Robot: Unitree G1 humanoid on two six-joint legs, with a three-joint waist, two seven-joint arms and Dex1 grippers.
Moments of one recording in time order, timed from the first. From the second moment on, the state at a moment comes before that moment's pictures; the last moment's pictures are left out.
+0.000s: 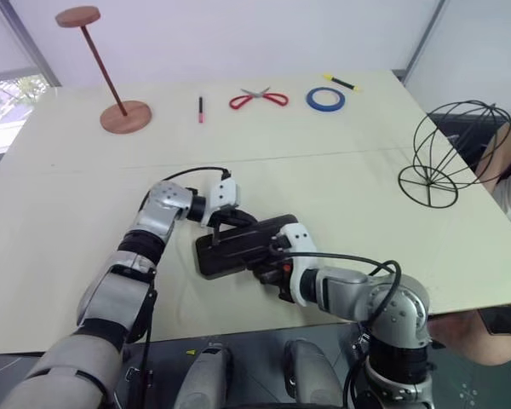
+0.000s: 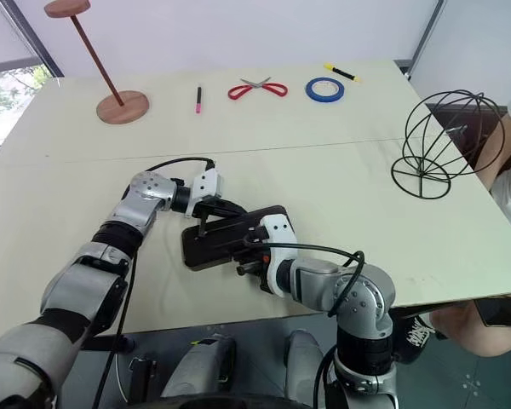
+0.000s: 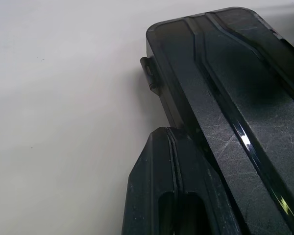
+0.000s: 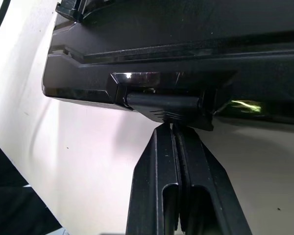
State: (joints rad) left arm -0.90 0.33 -0.23 0.91 0.01 -0.25 -1.34; right arm -0.28 0.00 -0.04 -0.54 0.82 1.61 -0.15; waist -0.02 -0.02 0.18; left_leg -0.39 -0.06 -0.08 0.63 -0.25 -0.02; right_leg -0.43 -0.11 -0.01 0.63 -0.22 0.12
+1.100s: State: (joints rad) left arm -1.00 0.28 -0.24 1.06 0.11 -0.39 -1.27; right arm -0.41 -0.14 0.10 -0.57 0.71 1.61 0.06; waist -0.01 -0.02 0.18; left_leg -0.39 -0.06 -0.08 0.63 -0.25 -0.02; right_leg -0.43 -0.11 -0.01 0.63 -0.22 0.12
